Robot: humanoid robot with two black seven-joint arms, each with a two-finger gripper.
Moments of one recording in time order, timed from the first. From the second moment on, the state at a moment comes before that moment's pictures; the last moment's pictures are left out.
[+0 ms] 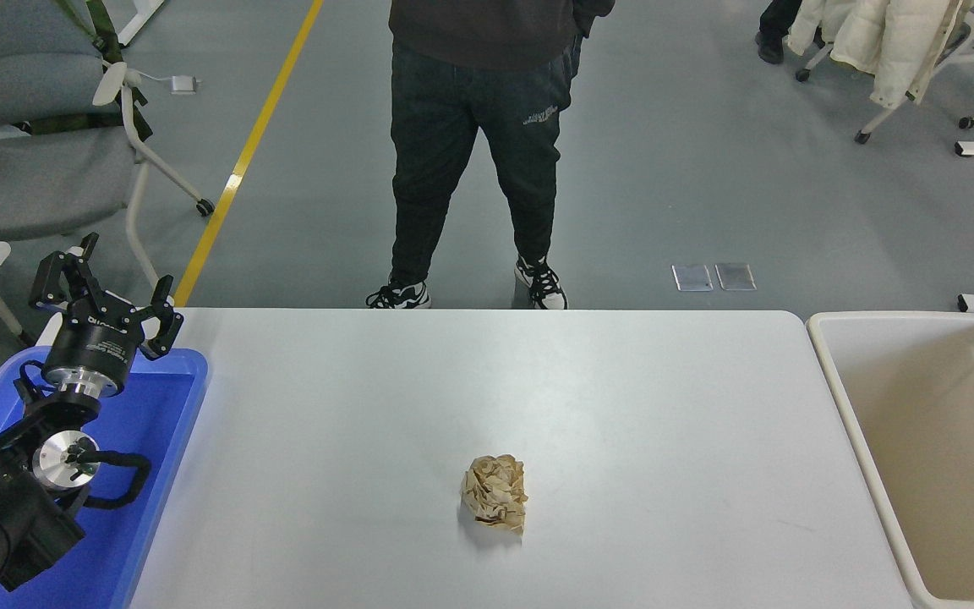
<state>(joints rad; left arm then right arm) -0.65 0.37 -0.67 -0.24 -0.07 -0.64 -0.64 0.54 -0.94 0.79 0.32 -0.58 0.43 -0.12</state>
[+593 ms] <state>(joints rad) -0.65 0.37 -0.67 -0.24 -0.07 -0.64 -0.64 0.56 -0.66 0.59 0.07 -0.44 0.27 -0.03</state>
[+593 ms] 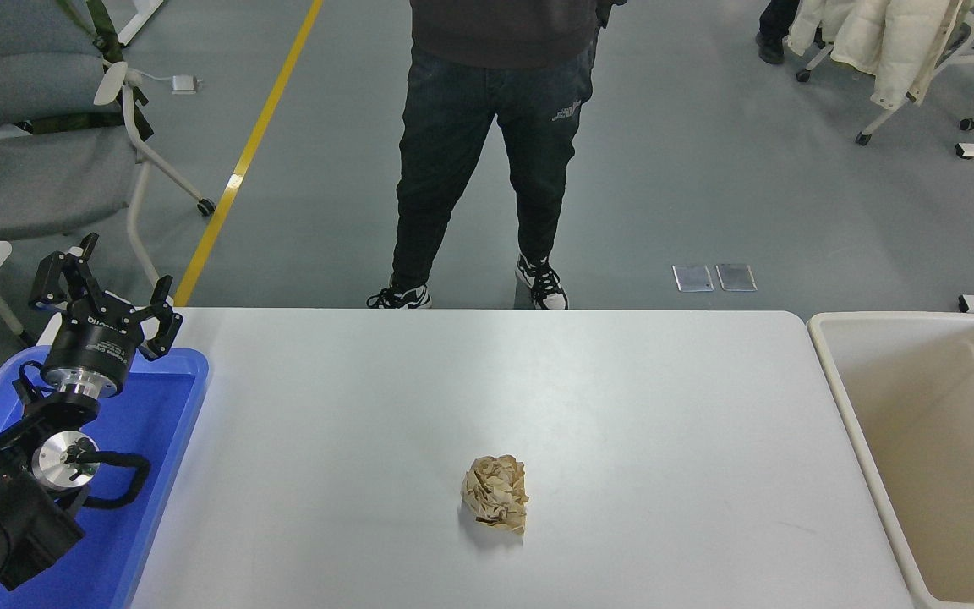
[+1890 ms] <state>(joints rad) -0.65 0.37 -0.67 -0.24 -0.07 -0.64 -0.64 0.62 -0.47 0.37 0.05 -0.40 -0.03 -0.03</state>
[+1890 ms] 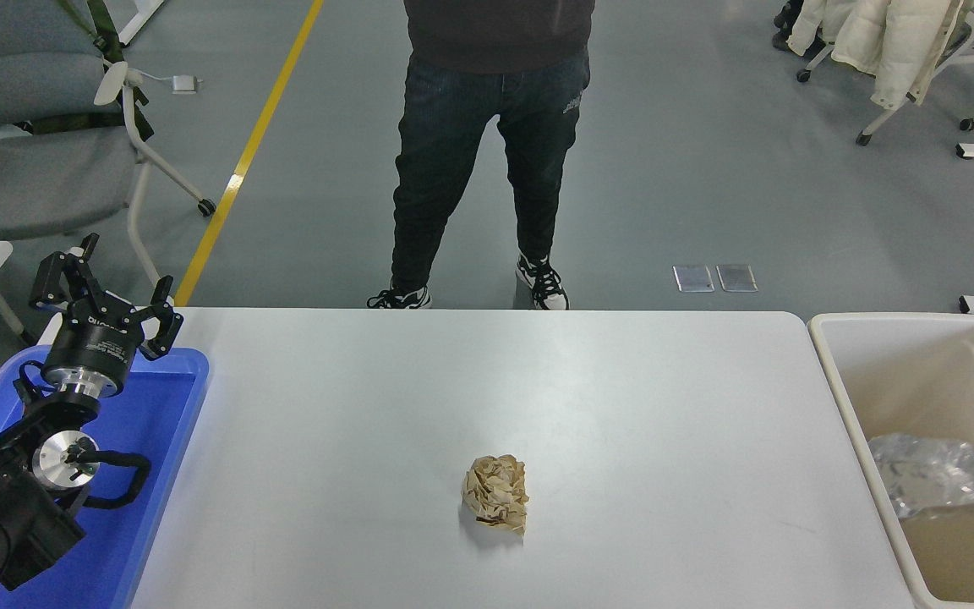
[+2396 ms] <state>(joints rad) -0.65 0.37 -0.67 -0.24 -0.07 -0.64 -0.64 0.65 -0.48 0.38 0.07 -0.21 -0.03 -0.03</state>
